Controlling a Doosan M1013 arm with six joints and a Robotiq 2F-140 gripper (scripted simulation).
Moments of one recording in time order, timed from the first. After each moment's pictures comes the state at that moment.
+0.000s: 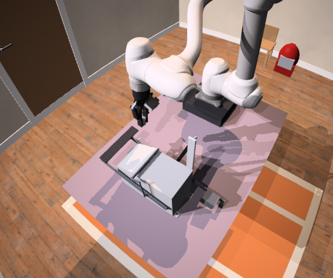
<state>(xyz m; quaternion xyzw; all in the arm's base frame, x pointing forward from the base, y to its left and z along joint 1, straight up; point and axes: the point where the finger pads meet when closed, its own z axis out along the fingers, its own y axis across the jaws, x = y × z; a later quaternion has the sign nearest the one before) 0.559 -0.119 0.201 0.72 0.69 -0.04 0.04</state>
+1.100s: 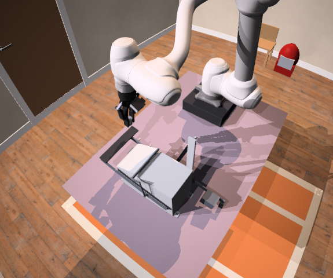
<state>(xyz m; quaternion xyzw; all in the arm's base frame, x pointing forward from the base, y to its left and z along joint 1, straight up) 0.607 -0.162 0.220 0.72 0.69 -0.06 0.06</state>
